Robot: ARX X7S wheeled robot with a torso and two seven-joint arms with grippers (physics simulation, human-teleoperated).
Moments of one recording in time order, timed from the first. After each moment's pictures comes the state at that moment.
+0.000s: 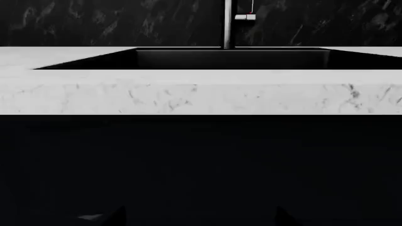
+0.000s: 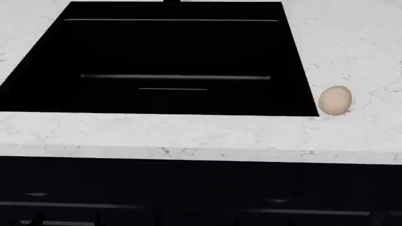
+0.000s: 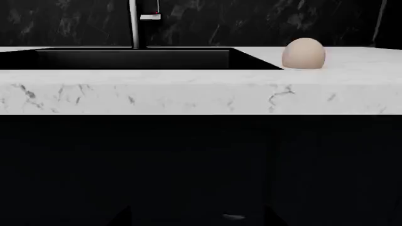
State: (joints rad) left arm 0.00 0.00 0.00 0.00 0.00 0.00 0.00; right arm 0.00 0.00 0.00 0.00 0.00 0.00 0.00
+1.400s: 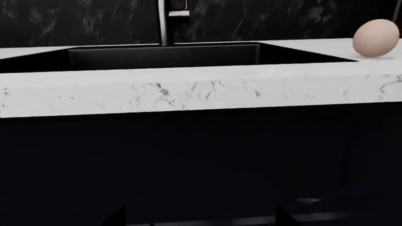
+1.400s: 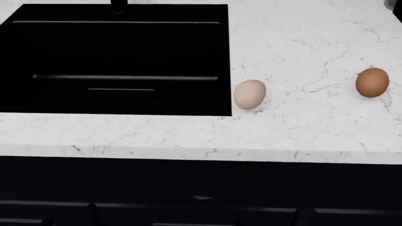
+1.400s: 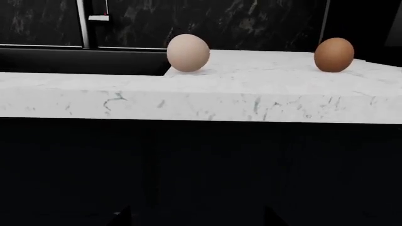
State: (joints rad) left arm 0.01 -0.09 0.13 -0.01 -0.07 0.00 -0.07; right arm 0.00 0.12 -0.14 -0.01 0.09 0.00 0.16
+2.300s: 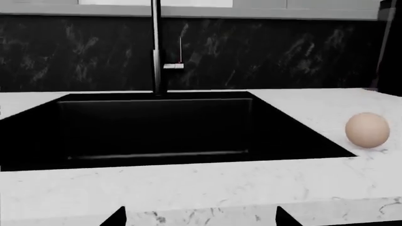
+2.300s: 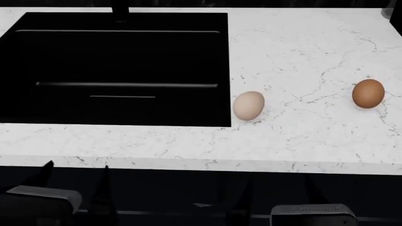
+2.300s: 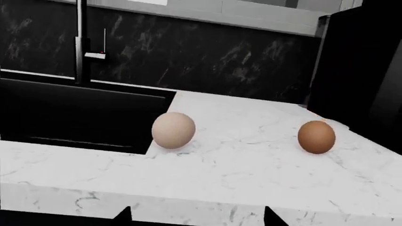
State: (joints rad) left arm -0.22 -0.16 0.16 0.09 -0.19 -0.20 -0.09; right arm 0.16 0.22 -0.17 -0.11 0.11 0.17 0.18
